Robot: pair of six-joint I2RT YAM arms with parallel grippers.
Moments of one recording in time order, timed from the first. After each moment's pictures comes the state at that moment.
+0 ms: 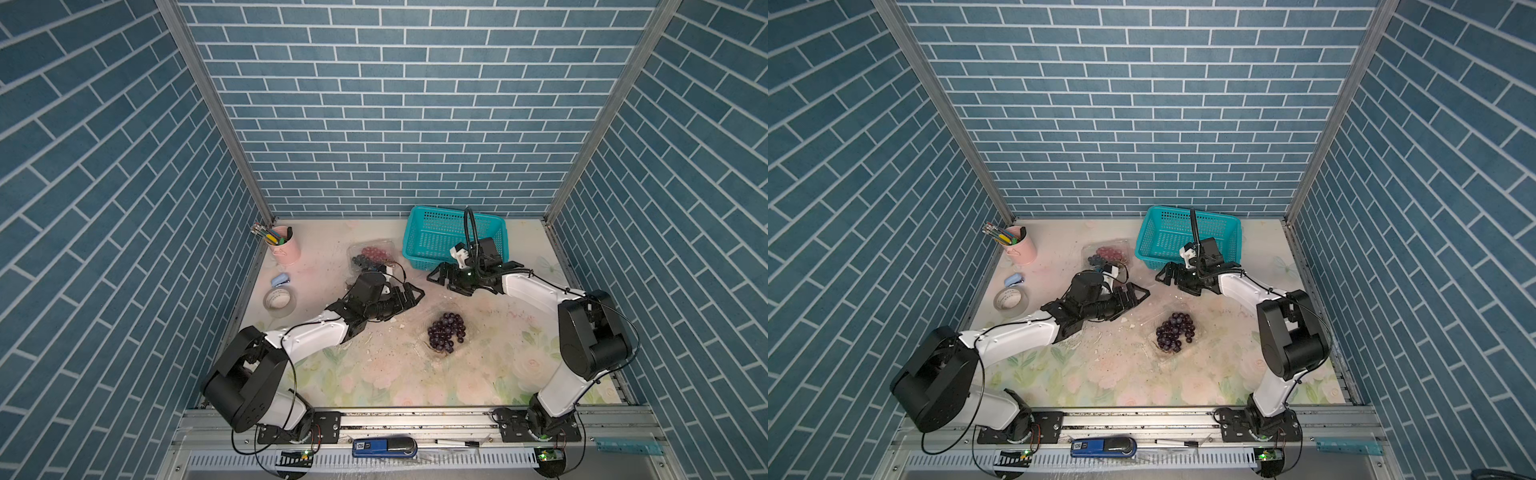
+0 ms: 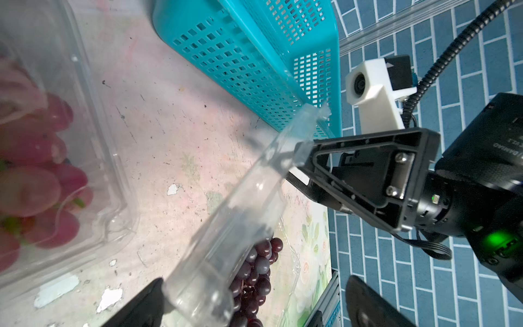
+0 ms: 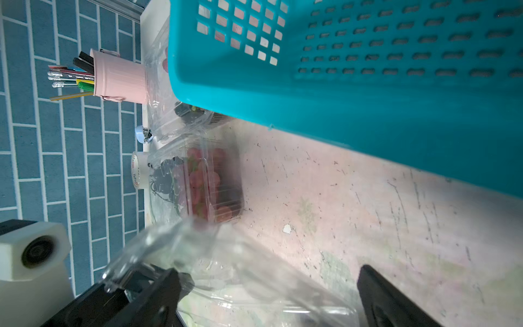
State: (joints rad) left arm -0.65 1.44 0.73 0.17 0.32 -1.00; right arm 0.43 1.72 1.12 -0.29 -0.57 0.57
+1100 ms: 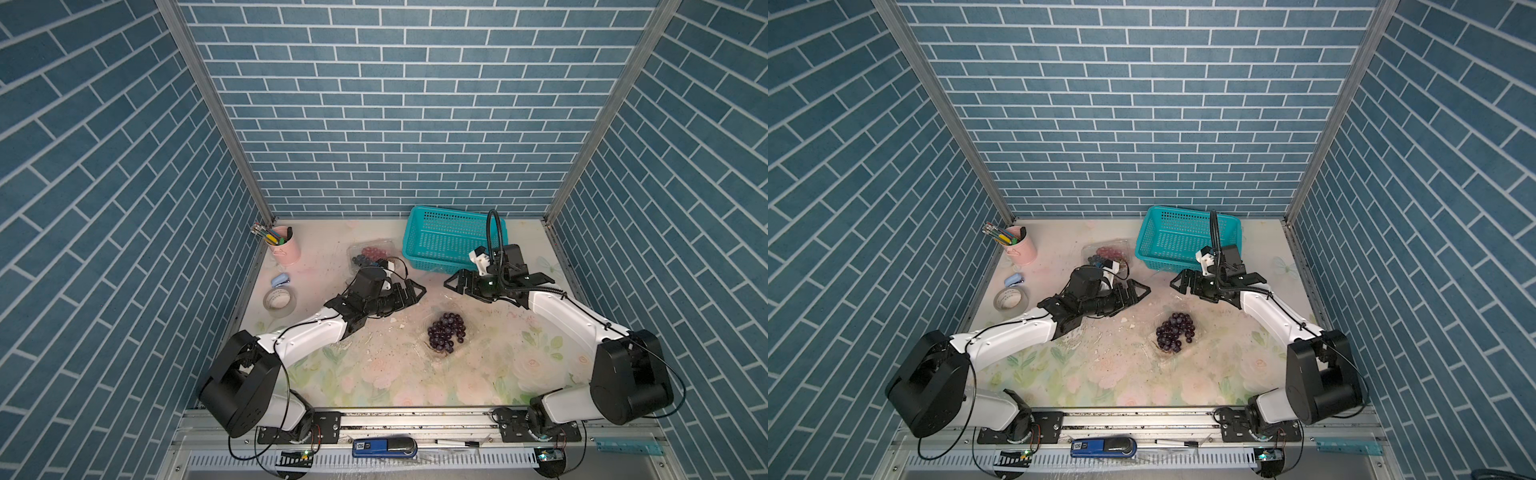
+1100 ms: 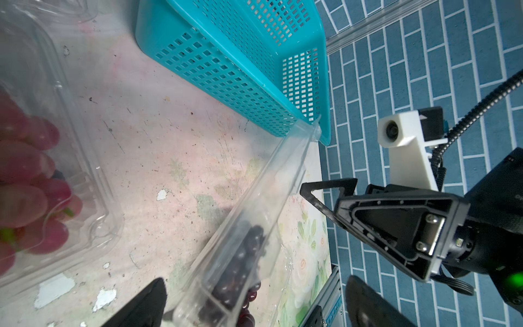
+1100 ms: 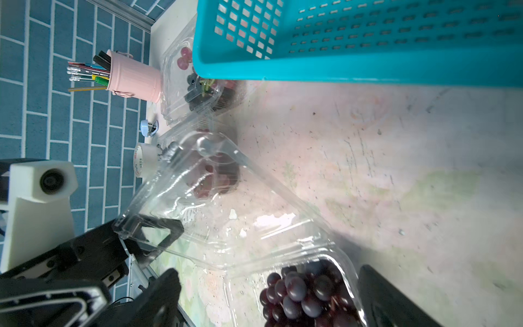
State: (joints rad) left arm -0.65 1.42 0.79 0.09 0.33 -0.96; right arm 0.34 1.39 0.93 -0.42 -0.53 0.50
